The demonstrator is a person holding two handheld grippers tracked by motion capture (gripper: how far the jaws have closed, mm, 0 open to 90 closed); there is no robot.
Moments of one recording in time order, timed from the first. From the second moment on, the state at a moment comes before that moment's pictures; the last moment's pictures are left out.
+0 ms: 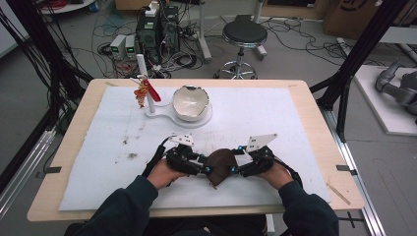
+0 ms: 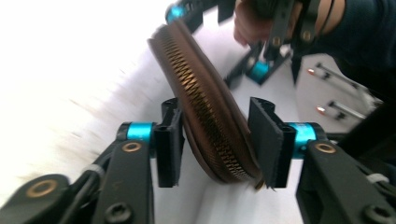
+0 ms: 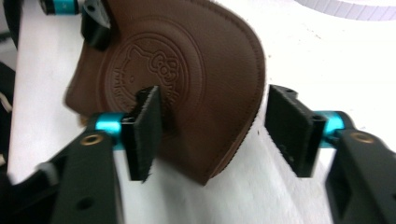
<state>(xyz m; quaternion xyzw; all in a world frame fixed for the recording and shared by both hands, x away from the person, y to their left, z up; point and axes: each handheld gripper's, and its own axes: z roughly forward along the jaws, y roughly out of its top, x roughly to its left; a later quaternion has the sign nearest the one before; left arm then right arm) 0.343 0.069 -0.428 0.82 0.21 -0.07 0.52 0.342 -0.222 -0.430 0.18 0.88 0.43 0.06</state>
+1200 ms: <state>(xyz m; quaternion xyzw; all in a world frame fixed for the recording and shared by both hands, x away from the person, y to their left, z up) 0.385 0.171 -0.328 0.75 0.25 0.13 0.59 0.355 -0.285 -0.414 0.29 0.83 0.46 0.14</state>
